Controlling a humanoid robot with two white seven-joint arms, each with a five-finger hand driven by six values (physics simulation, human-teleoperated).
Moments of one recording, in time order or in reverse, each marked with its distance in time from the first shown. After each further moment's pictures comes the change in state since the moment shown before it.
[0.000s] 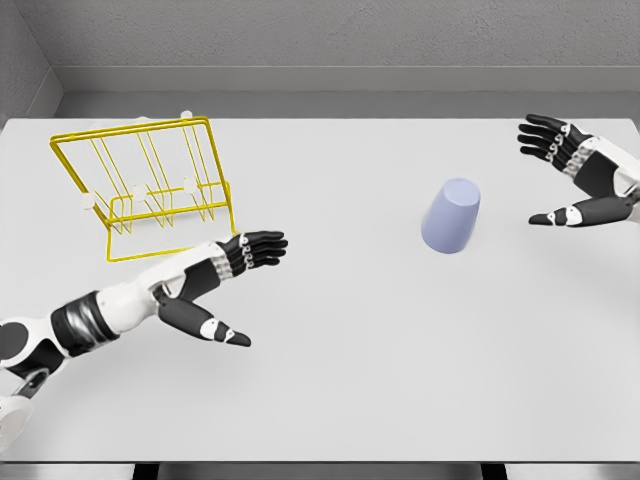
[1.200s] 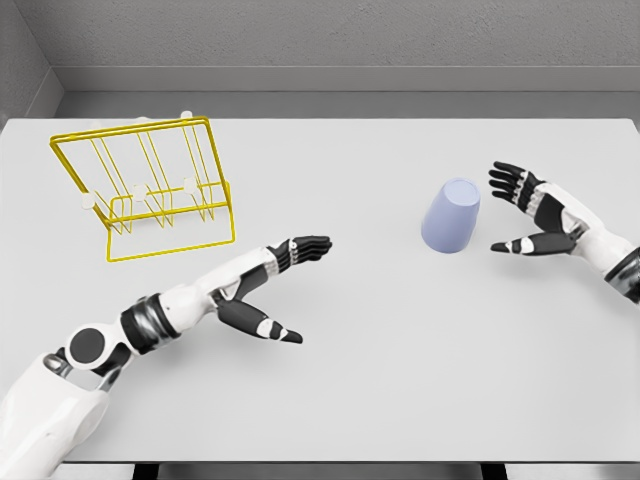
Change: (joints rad) left arm -0.049 -0.229 -0.035 0.202 -0.249 -0.175 0.000; right arm -0.008 0.240 0.000 0.305 0.136 -0.008 0.000
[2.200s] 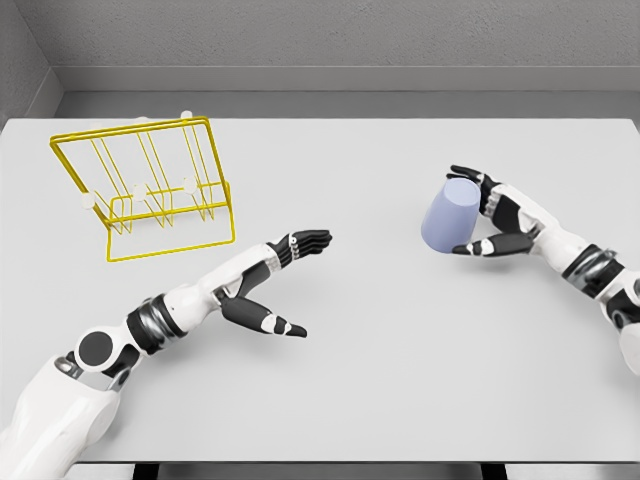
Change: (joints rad) left arm 0.005 -0.046 0.018 0.048 -0.003 -0.060 0.000; right arm -0.044 0.075 0.068 0.001 0.015 0.004 0.000
